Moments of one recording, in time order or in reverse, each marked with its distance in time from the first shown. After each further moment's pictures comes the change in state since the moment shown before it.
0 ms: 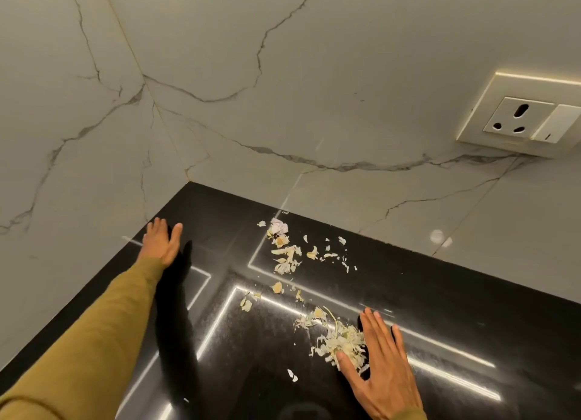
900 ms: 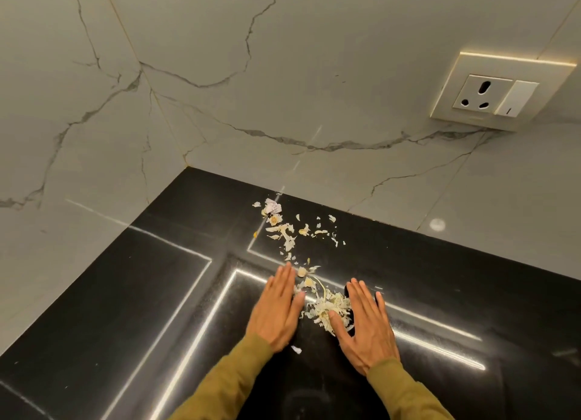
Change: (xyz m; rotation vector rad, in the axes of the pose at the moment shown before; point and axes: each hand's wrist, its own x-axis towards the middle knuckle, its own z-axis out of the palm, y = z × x) left_hand -0.272 0.133 0.116 0.023 -0.271 0.561; right_hand -0.004 -0.004 -0.009 0.025 -0.049 0.017
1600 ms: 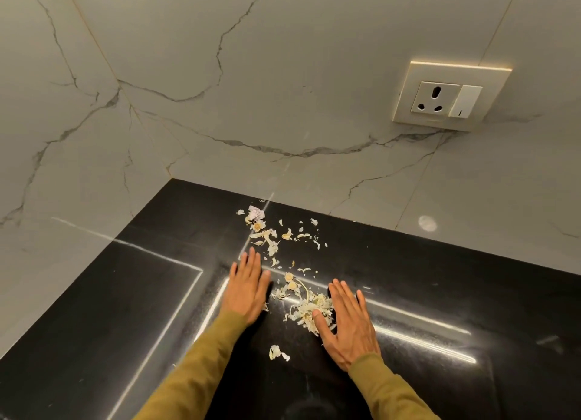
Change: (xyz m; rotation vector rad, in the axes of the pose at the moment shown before) left_hand 0.042 -0.028 -0.021 0.135 0.029 -0.135; right_hand 0.000 0.000 -0.003 0.032 -0.012 -0.006
